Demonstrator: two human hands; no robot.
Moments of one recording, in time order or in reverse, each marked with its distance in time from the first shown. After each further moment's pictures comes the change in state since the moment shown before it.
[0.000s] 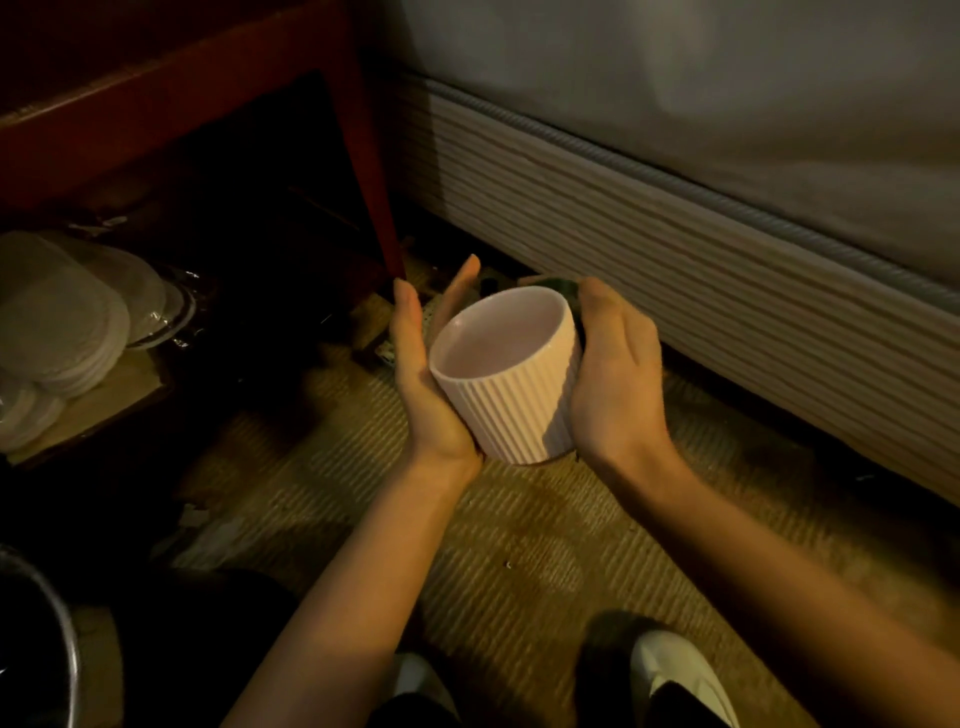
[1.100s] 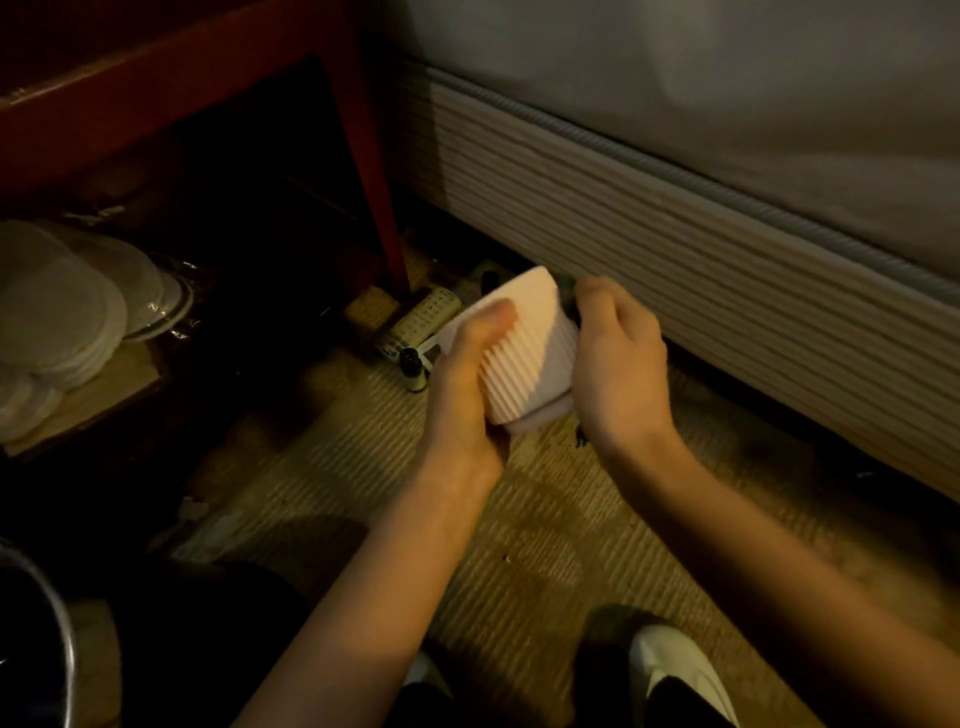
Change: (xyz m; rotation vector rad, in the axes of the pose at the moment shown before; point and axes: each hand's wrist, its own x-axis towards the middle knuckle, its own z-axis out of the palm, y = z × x) left_hand -0.002 -0.012 0.003 0.040 0.032 -0.152; right_hand 0.005 -0.004 0.001 -0.102 0.067 0.211
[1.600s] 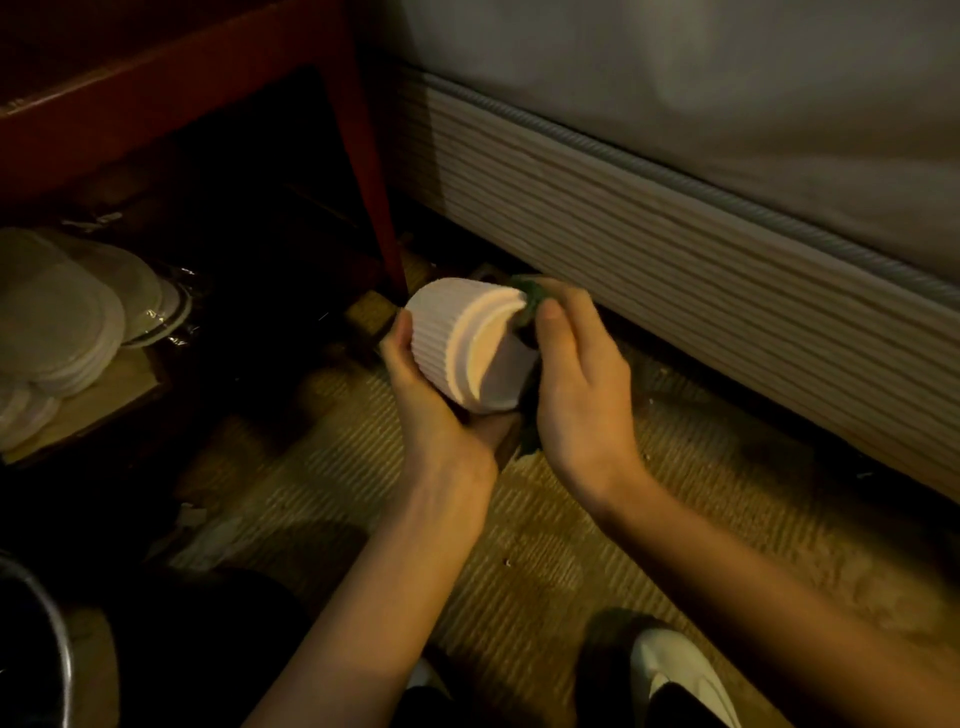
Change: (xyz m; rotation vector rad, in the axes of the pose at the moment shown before) left_hand -0.001 0.006 -0.002 -0.334 0.211 -0.106; right_hand -0.013 0.013 0.014 0.065 -0.095 -0.146
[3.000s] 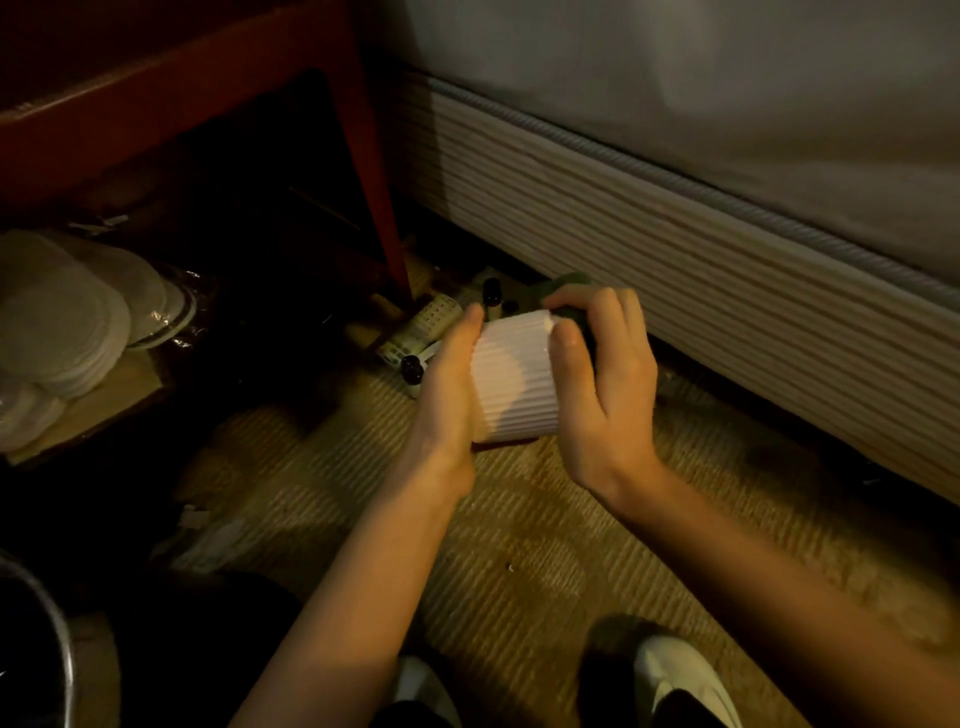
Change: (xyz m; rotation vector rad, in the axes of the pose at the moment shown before) left_hand 0.002 0.008 0.000 0.639 -0.052 0.016; right_hand 0.009 0.024 -0.014 -0.310 0.099 -0.411
